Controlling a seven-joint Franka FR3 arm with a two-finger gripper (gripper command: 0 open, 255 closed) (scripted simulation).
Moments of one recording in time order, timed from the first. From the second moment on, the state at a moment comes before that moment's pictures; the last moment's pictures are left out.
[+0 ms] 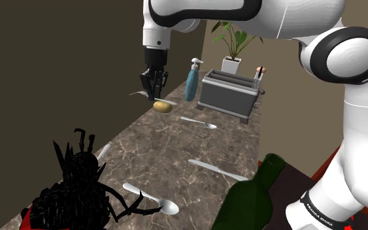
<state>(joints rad) 0.26 0.46 0.21 -1.23 0.12 1.59 0.05</state>
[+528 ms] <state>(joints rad) 0.27 0.50 0.22 -1.06 0.11 1.46 0.07</state>
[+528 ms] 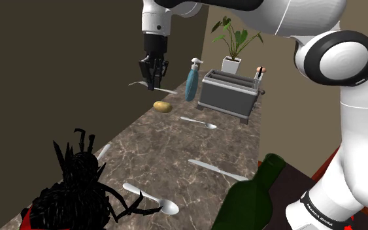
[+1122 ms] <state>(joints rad) 0.24 0.45 0.21 -1.05 0.12 1.40 0.05</state>
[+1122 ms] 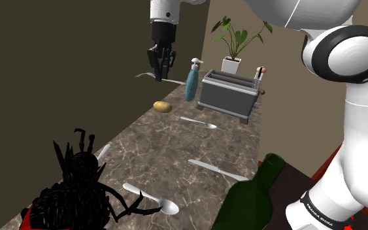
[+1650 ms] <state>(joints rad) 0.12 0.14 0.17 -1.47 0.17 1.49 -0.11</state>
